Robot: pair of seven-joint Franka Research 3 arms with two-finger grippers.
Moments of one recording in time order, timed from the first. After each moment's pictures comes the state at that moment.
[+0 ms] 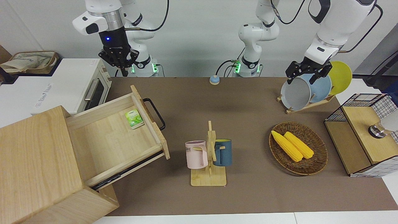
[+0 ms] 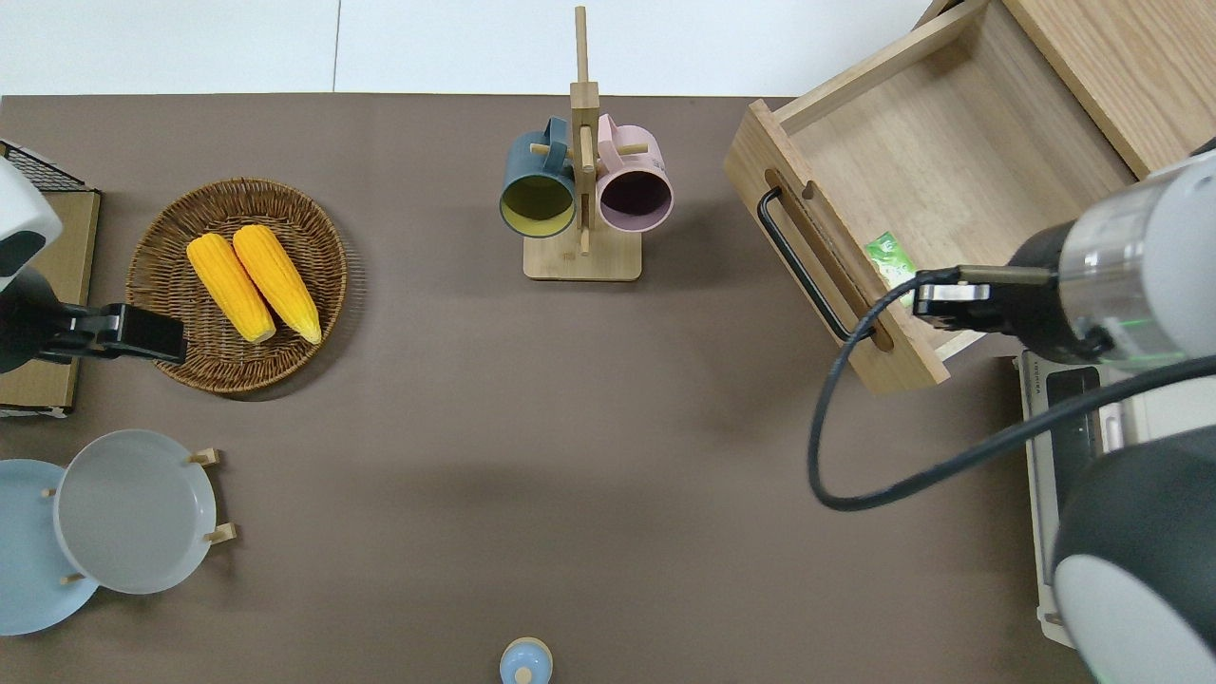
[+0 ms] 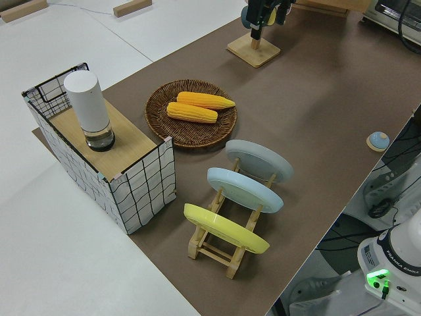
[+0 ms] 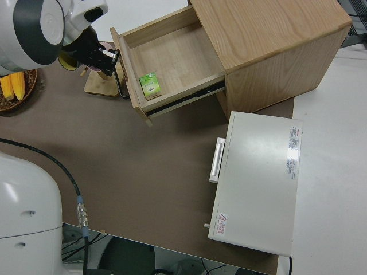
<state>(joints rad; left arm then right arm) 0.03 0.04 -0.06 -1.51 0.00 1.52 0.02 0.18 0.08 0.10 -1.32 -0.04 1.50 0.42</state>
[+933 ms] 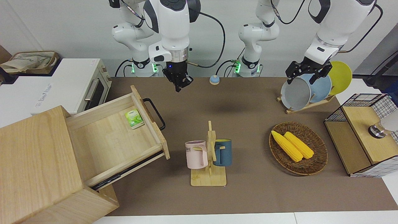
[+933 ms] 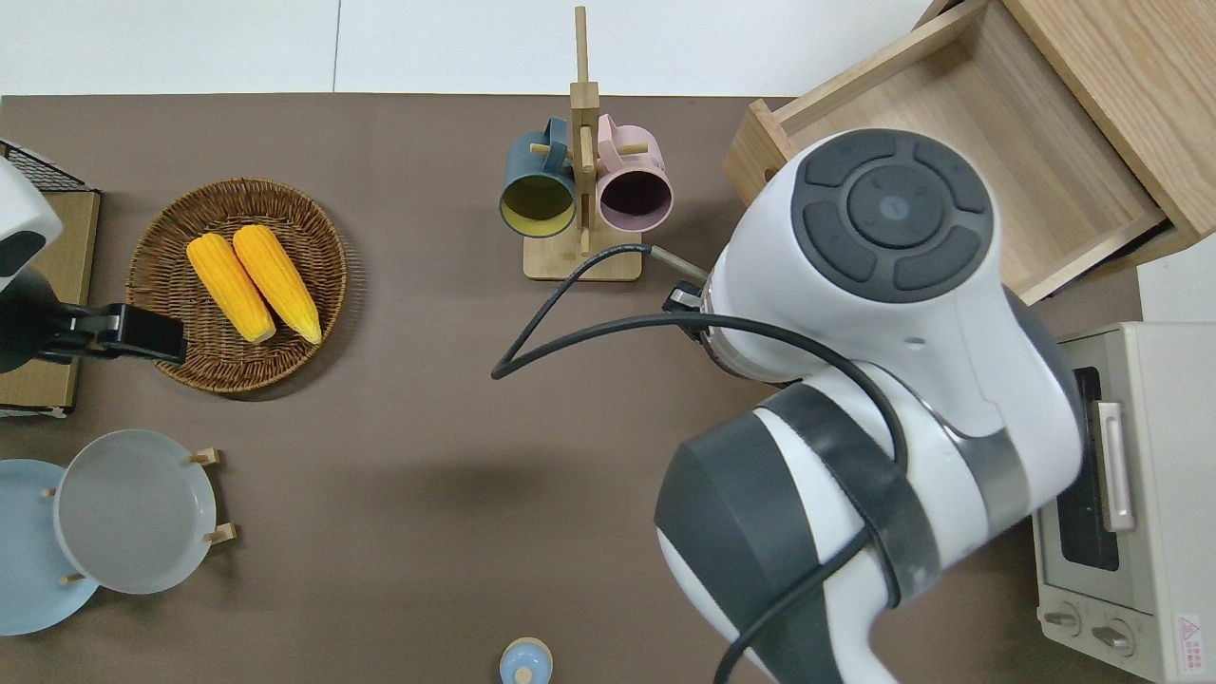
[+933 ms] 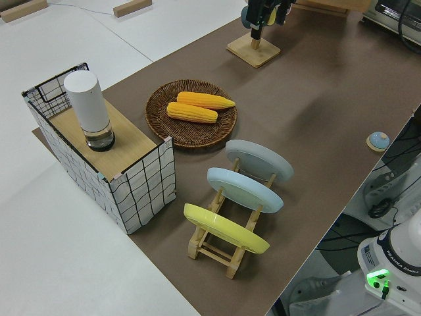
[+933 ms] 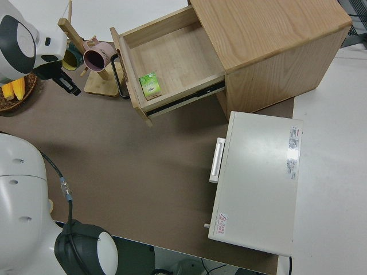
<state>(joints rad) 0.03 0.04 -0.06 -1.51 0.00 1.52 0.02 0.39 0.27 0.10 -1.33 -0.05 1.59 1.13</state>
